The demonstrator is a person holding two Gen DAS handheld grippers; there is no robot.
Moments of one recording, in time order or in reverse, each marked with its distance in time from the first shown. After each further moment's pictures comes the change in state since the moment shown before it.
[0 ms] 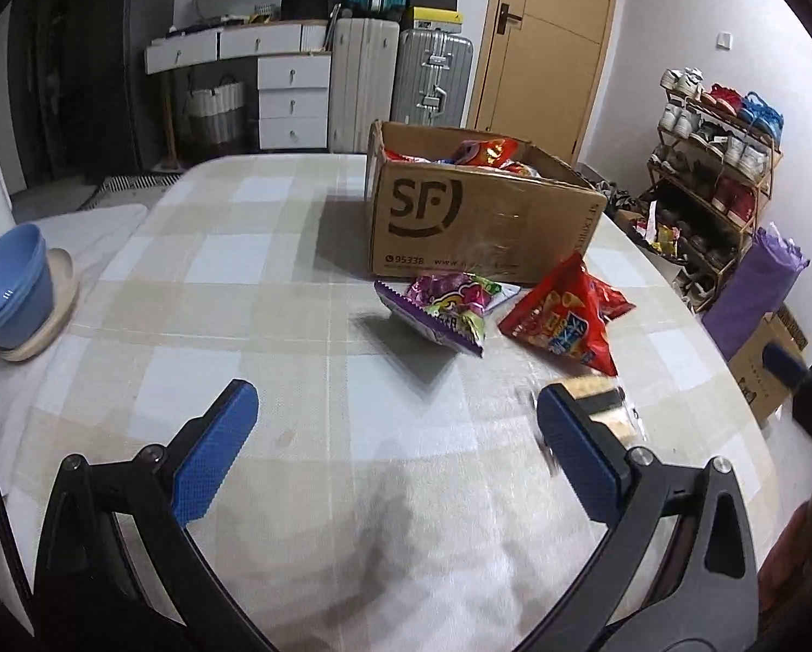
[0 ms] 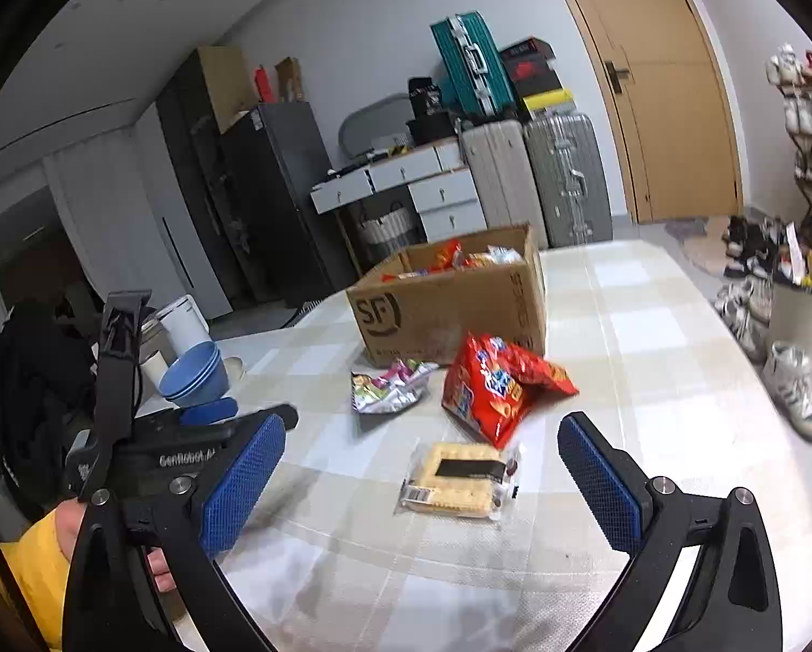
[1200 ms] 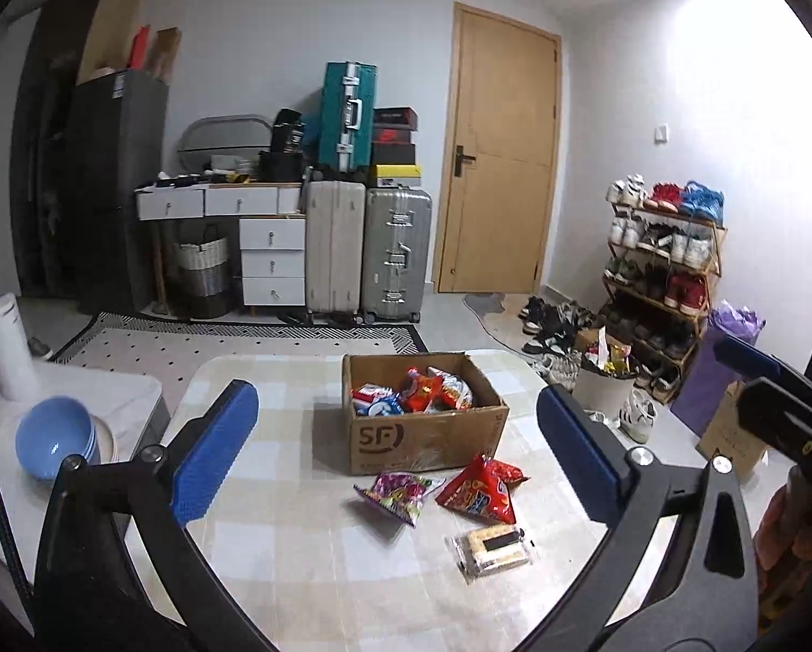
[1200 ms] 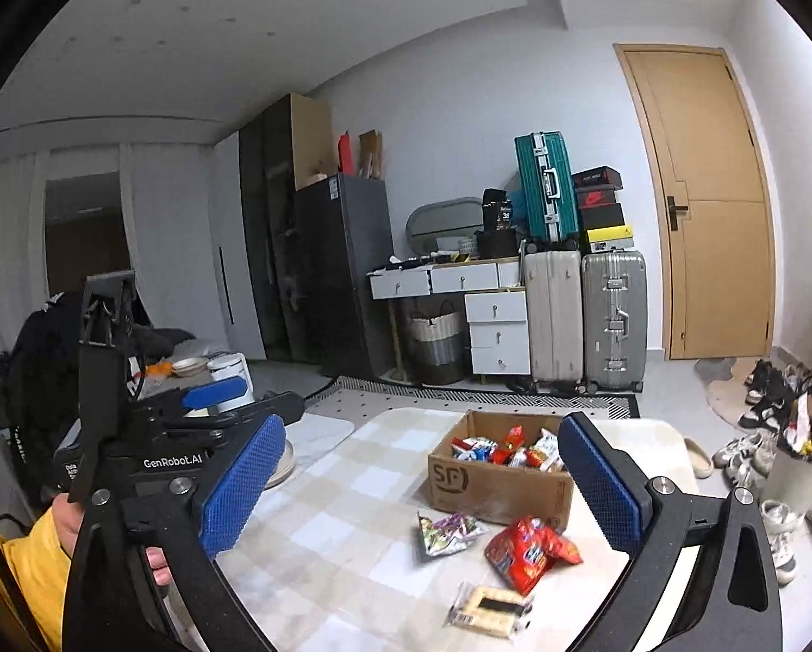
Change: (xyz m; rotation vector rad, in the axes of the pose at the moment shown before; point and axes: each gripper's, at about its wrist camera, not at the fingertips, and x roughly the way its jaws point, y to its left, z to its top) left arm -0.241 -0.025 0.083 0.085 -0.417 -0.051; right arm -0.122 0.099 0.104 -0.221 -0.253 0.088
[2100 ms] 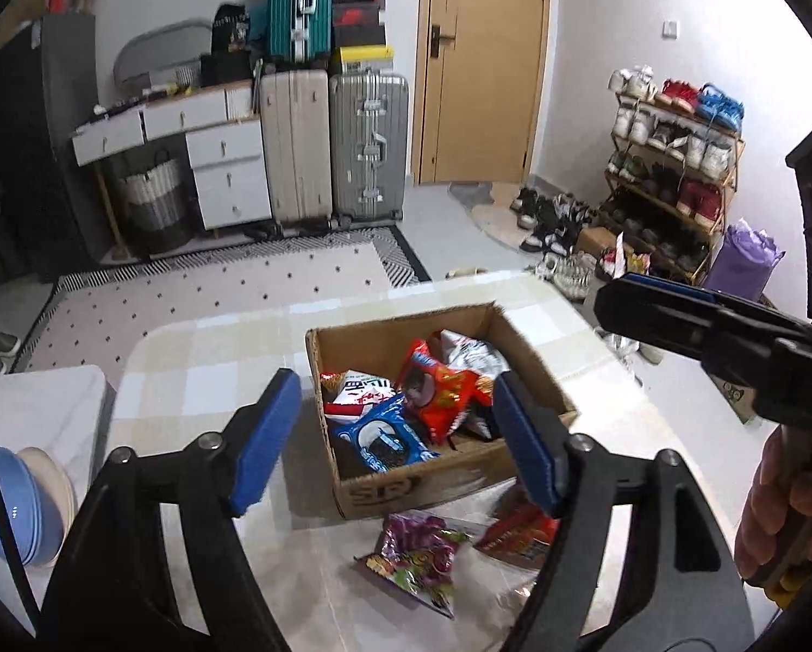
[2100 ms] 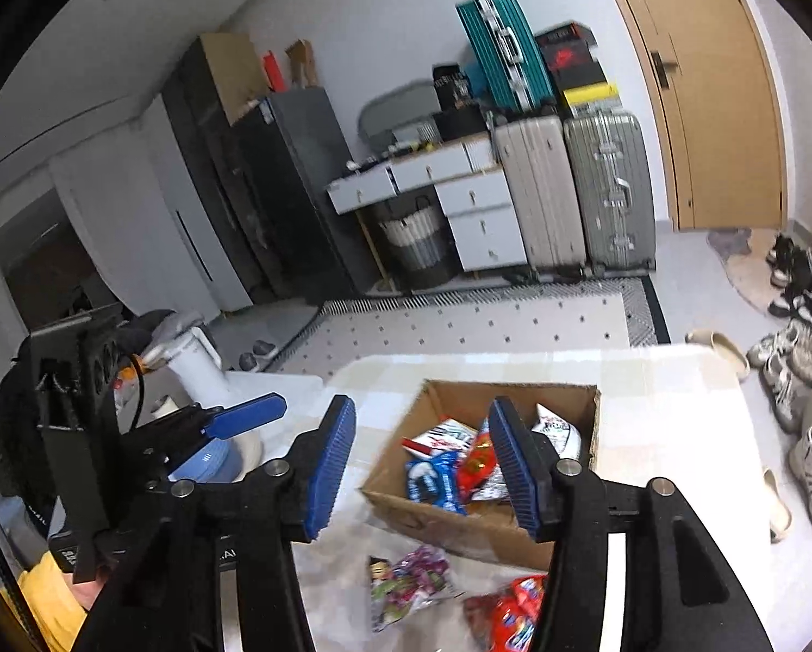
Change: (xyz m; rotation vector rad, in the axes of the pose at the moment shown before) left arm 0.282 0.001 0.021 0.091 0.320 -0.068; right arm 0.229 -0.118 0.042 0.197 0.302 0.003
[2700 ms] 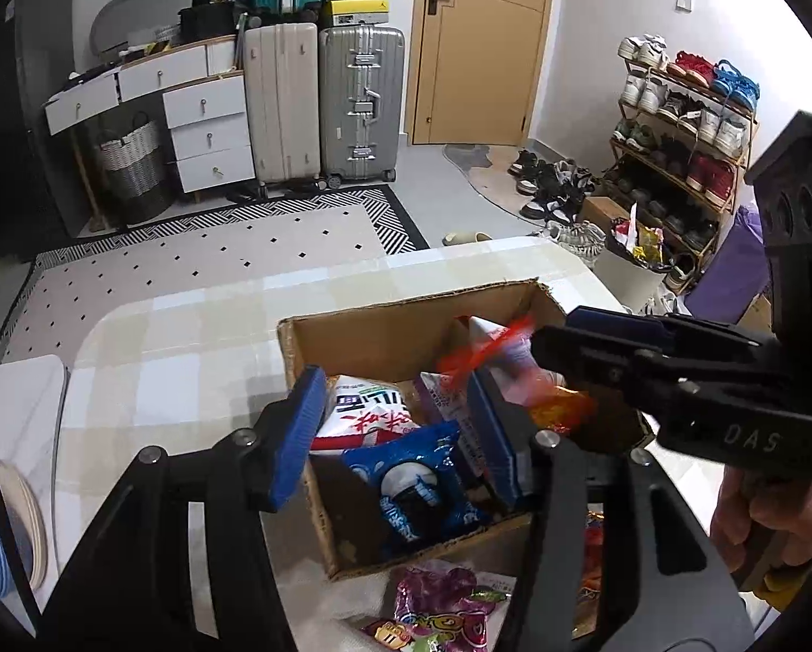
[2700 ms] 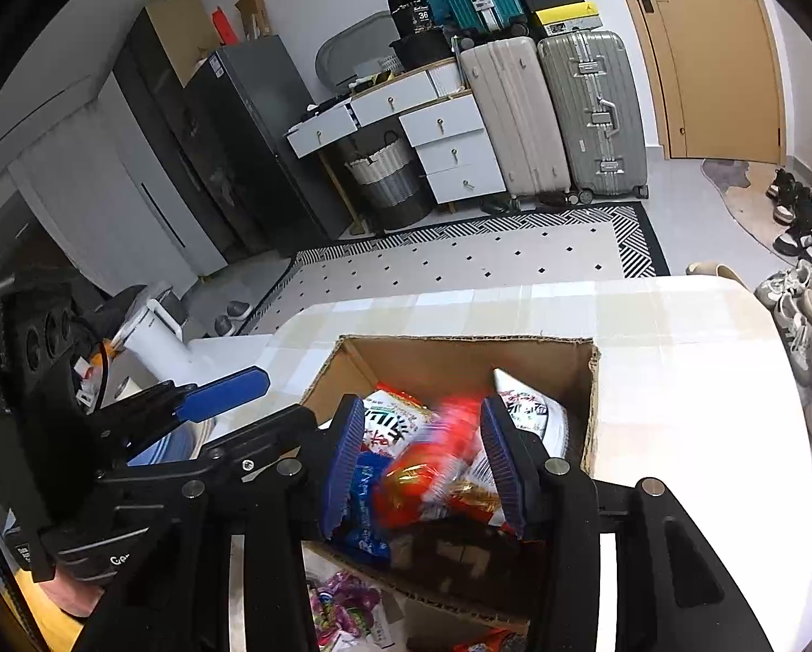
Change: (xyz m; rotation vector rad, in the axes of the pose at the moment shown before) left arm 0.143 0.019 0.004 -0.011 0.126 -0.034; right arm 0.135 -0.078 -0.015 0.092 0.194 -0.030
